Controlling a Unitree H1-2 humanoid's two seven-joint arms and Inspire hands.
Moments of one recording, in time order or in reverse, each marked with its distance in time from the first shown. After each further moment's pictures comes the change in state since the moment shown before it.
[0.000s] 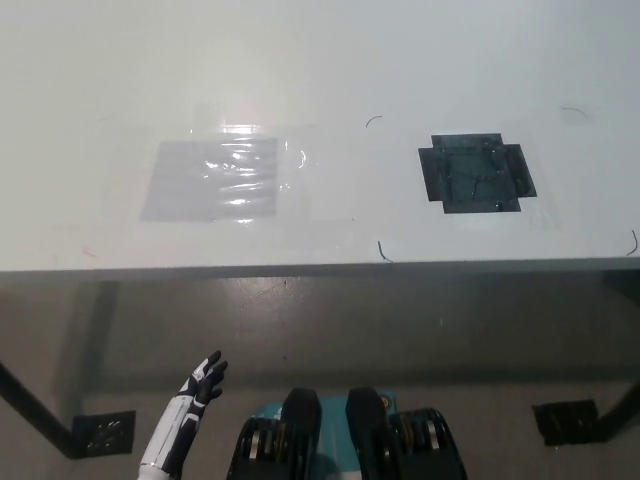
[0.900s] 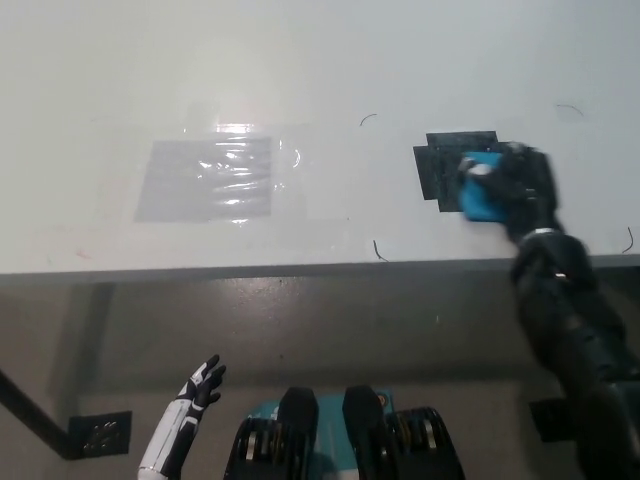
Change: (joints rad) left_arm 0.004 -0.001 0.004 0.010 -0.002 -0.001 -0.001; right_arm -0.170 0.417 0.103 -0.002 -0.014 -0.004 -0.051
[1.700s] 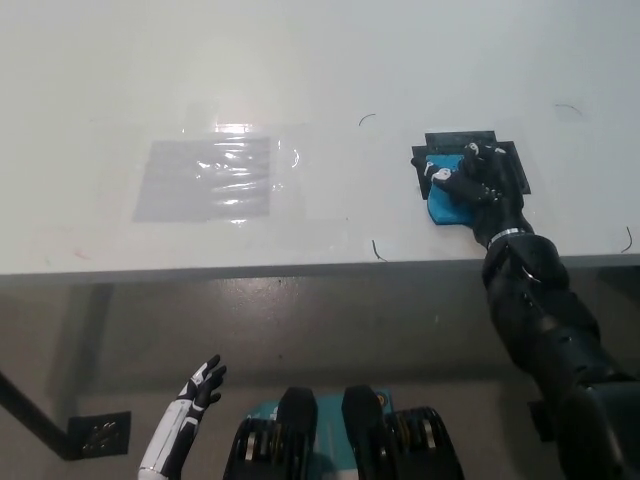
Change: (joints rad) left_arm 0.004 0.000 -0.001 -0.005 0.001 0.000 -0.004; right_arm 0.002 0.017 0.075 -0.010 -0.037 -0.009 -0.027
